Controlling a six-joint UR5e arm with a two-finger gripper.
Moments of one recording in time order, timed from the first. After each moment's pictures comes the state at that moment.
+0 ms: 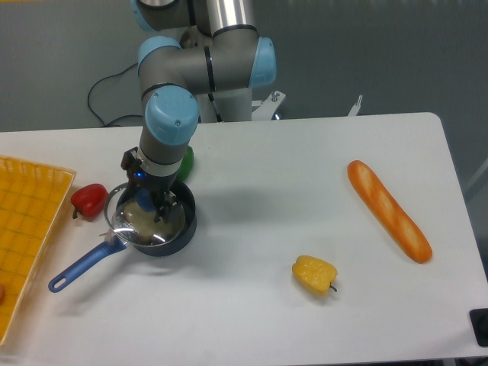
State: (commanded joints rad) arm 2.22 -1.79 -1.73 -1.18 1.24 1.02
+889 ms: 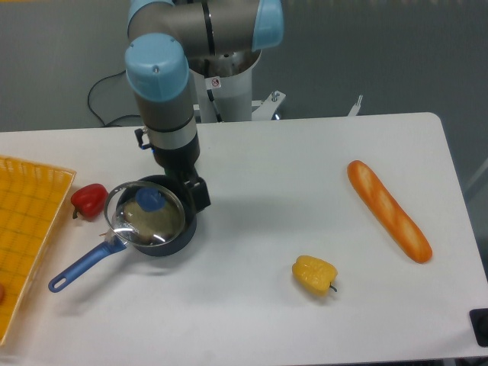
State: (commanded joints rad) arm 2.26 -1.71 -1.60 -1.29 1.66 1.35
